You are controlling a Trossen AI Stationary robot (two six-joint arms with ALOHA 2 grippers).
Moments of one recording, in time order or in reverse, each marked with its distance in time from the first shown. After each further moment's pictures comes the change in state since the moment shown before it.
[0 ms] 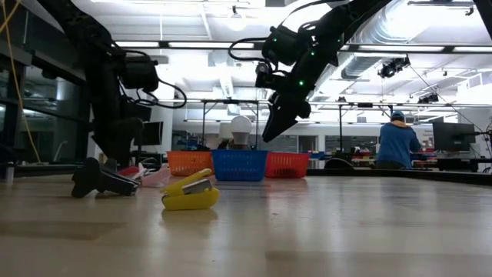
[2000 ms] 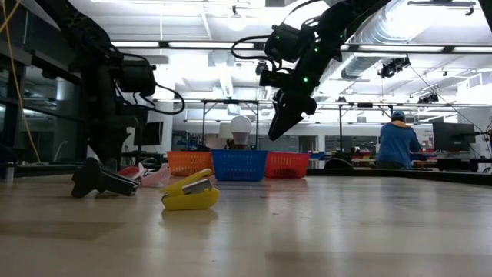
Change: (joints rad) left arm -0.003 -0.001 -0.024 -0.042 0.121 -0.004; right arm -0.002 -0.028 0.000 -0.060 0.017 0.006
